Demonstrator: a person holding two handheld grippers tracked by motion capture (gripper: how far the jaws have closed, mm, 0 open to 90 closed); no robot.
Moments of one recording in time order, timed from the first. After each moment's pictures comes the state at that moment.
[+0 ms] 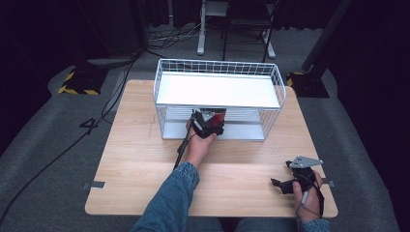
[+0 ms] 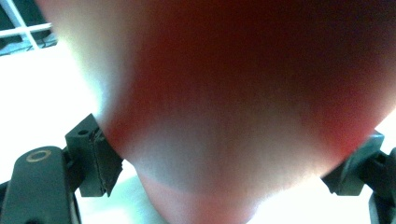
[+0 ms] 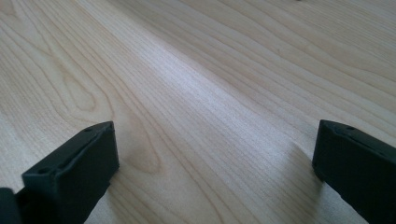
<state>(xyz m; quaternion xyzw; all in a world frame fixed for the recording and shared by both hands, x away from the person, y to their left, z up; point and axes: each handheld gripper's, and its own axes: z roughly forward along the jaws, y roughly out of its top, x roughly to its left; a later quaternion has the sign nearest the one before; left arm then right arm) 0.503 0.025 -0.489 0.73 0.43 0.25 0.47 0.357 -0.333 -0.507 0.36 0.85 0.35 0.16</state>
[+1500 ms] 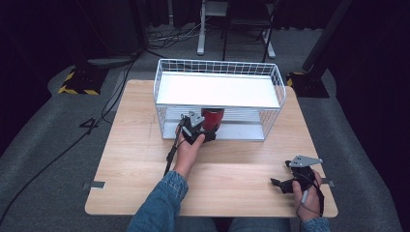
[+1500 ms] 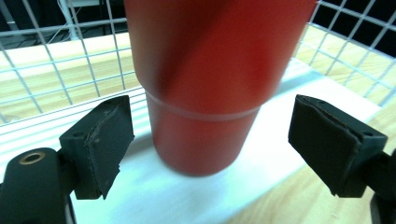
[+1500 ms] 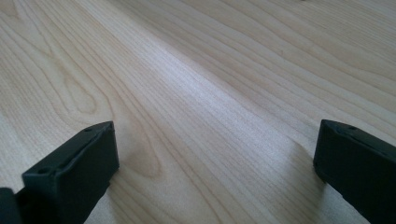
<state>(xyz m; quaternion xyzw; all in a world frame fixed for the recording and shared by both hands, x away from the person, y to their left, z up) 0.460 0.057 -0.467 0.72 0.43 0.23 0.49 0.360 -0.333 -0.507 0.35 0.85 0.35 0.15</state>
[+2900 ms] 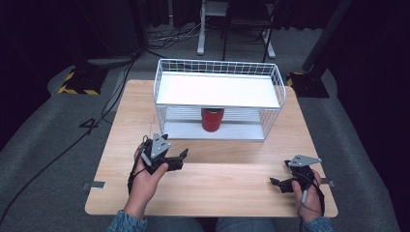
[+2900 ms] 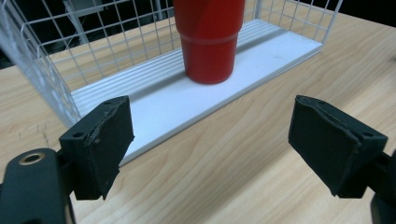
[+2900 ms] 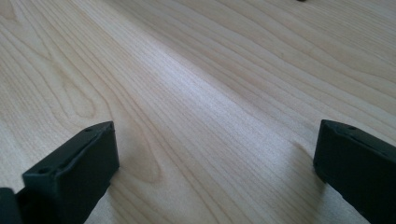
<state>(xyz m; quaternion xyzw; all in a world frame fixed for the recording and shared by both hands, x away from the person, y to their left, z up) 0.344 0.153 -0.428 0.76 0.38 0.25 0.46 0.361 -0.331 -0.507 0.36 0.85 0.35 0.15</state>
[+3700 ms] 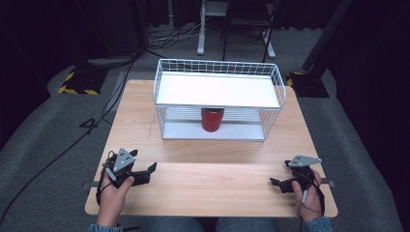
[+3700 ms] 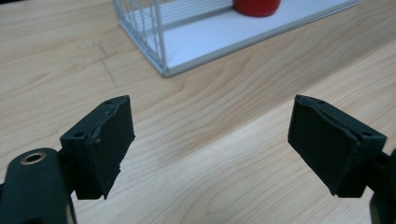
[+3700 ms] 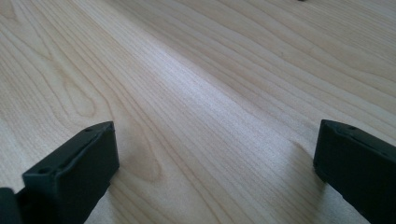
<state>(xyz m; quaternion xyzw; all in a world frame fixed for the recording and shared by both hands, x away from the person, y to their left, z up) 0.316 0.244 -0.466 0.76 0.43 0.23 0.43 0.361 -0.331 -0.507 0.36 0.85 0.35 0.15</state>
